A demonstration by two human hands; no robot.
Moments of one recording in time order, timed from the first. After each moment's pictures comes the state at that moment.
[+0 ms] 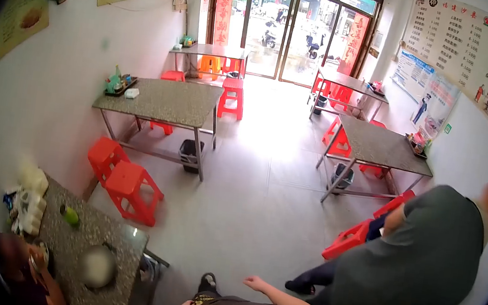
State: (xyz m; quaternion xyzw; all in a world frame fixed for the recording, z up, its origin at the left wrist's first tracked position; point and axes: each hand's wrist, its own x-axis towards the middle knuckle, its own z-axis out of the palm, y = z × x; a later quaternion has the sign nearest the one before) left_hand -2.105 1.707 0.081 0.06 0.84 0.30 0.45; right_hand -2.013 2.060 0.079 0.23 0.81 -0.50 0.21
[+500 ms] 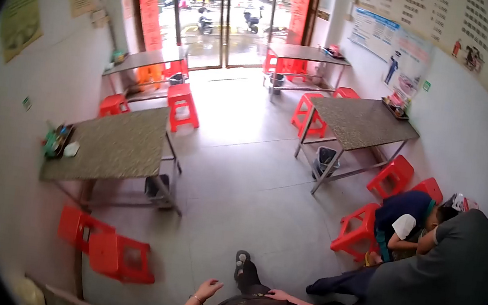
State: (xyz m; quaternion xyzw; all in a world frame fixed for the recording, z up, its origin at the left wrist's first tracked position) left_hand -2.524 2.044 0.130 0.25 0.76 0.31 0.51; right_hand -2.219 2.226 0.020 0.39 0.75 -0.51 0.19
